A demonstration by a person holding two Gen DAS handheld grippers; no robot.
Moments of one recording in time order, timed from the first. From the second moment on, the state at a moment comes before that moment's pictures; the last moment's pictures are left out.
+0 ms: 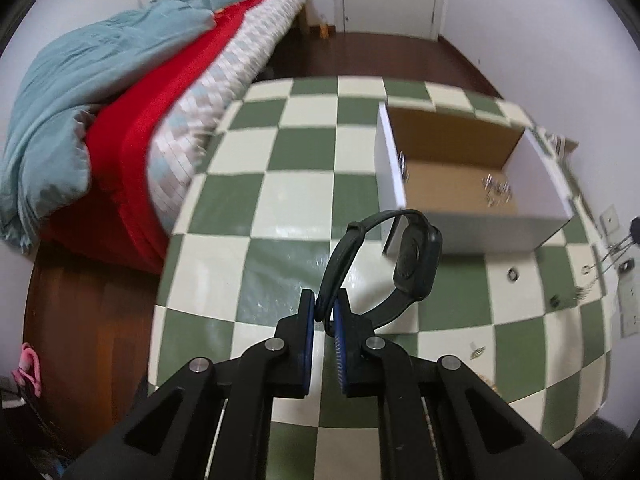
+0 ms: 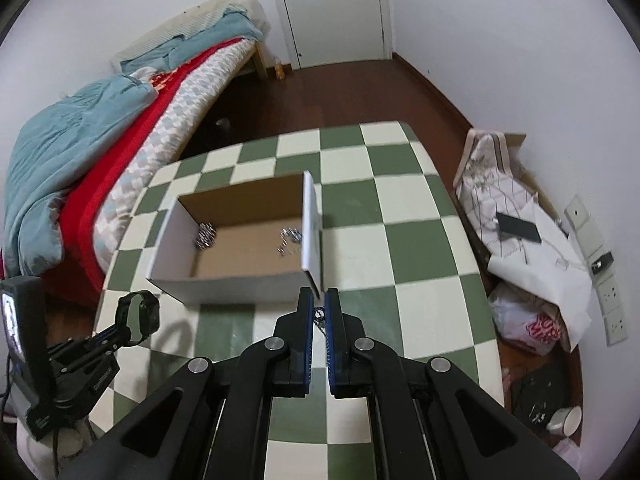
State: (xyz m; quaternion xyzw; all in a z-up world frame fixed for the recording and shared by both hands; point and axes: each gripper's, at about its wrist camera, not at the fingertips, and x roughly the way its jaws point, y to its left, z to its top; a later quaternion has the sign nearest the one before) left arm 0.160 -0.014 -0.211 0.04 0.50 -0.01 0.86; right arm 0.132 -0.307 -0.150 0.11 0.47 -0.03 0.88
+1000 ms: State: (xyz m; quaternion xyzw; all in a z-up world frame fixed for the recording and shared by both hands) left arm 0.222 -0.043 -0.106 0.00 0.45 -0.06 0.89; right arm 0.192 -0.261 -0.054 0.11 0.42 0.02 0.90
